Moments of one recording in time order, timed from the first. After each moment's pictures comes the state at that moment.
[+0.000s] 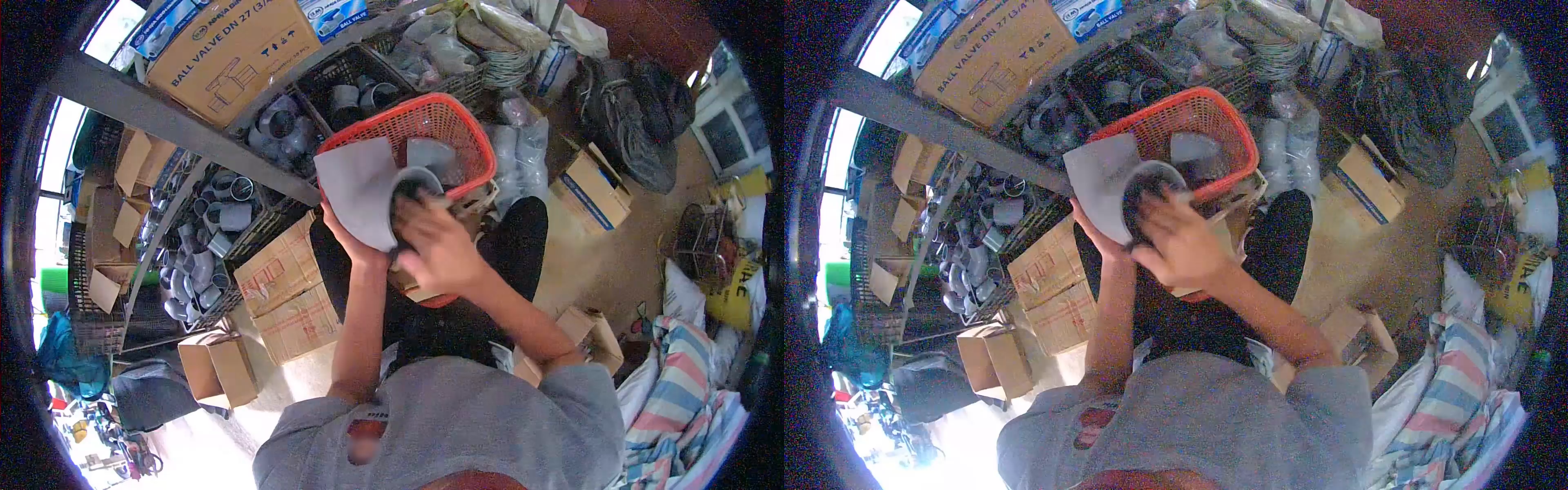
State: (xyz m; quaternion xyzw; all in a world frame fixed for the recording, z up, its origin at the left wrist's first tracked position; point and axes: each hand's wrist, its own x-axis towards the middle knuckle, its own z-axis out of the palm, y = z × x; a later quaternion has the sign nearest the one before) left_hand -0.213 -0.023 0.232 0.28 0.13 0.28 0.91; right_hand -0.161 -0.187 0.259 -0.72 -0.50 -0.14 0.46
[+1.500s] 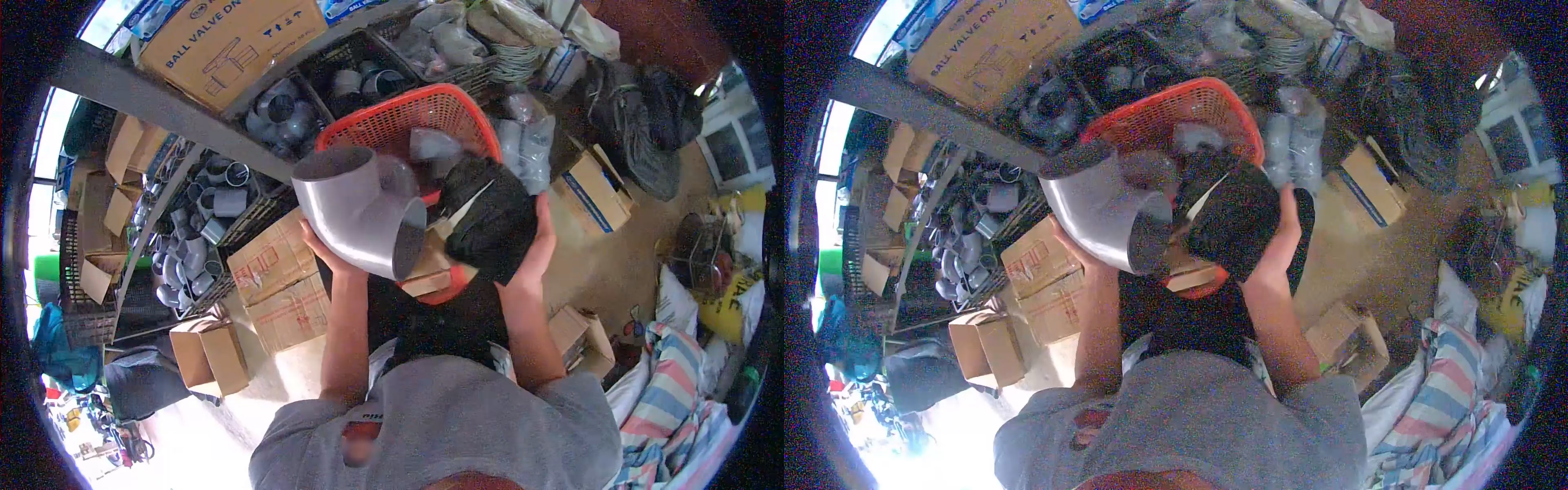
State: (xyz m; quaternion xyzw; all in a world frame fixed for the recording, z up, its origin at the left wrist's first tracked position) left_hand -0.246 0.007 0.206 0.31 0.17 0.34 0.87; right_hand -0.152 -0.224 0.291 -0.23 0.13 0.23 0.94
